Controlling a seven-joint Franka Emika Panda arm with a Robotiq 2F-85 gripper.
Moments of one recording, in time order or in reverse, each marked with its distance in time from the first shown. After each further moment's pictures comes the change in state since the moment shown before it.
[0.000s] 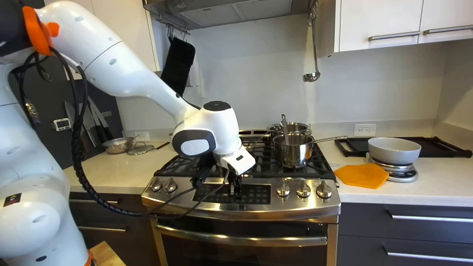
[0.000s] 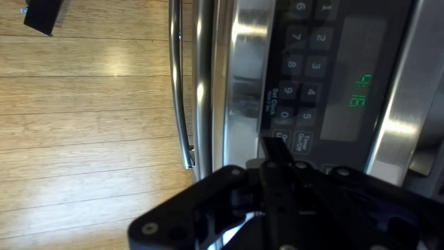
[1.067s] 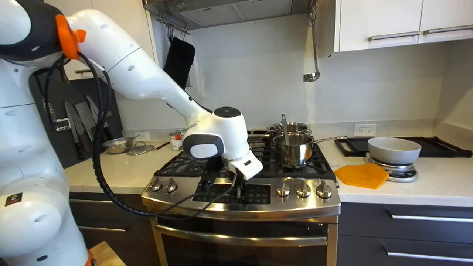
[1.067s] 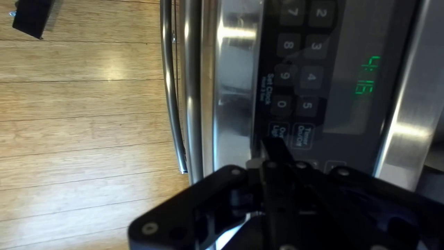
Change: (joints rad) arm 0.015 0.107 -0.011 0.074 0.094 0.000 -0.069
